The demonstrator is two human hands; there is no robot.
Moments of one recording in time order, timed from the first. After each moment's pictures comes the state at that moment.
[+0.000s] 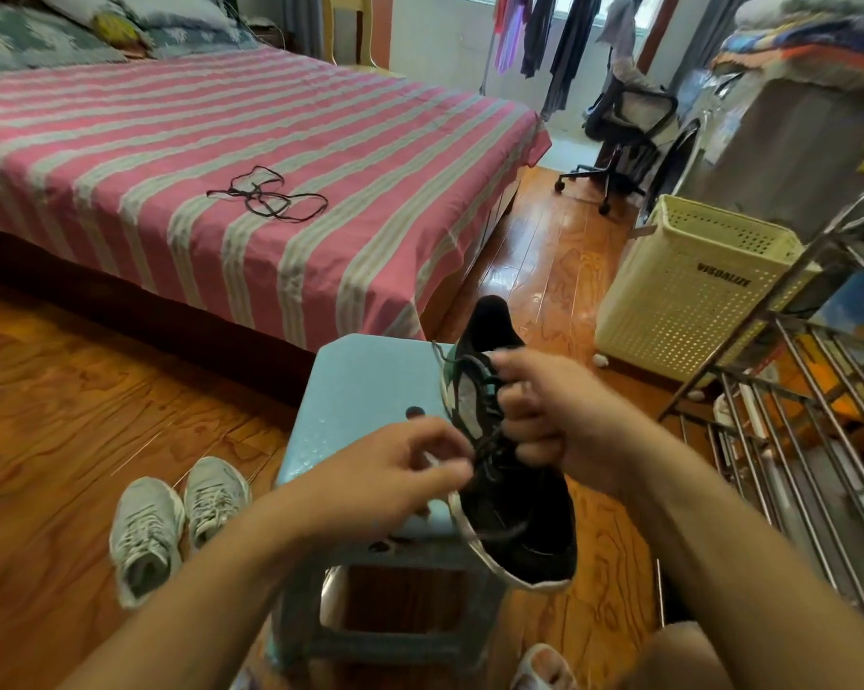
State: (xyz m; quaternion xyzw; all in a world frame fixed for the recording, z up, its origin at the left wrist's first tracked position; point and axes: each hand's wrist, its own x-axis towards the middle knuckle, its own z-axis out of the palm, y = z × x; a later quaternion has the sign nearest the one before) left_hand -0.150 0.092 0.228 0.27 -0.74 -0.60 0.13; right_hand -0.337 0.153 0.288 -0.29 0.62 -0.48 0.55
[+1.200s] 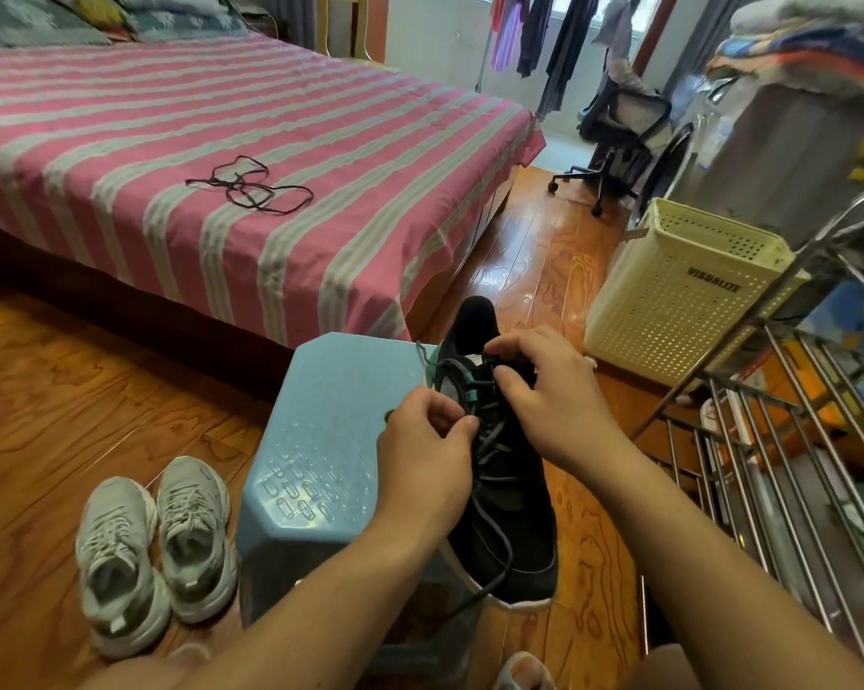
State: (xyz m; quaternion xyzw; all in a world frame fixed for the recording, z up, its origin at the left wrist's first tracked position) left_hand -0.239 0.115 0.205 0.49 -0.59 -0.51 0.40; right_hand -0.381 0.133 0.250 -0.61 0.72 -0.33 0.02
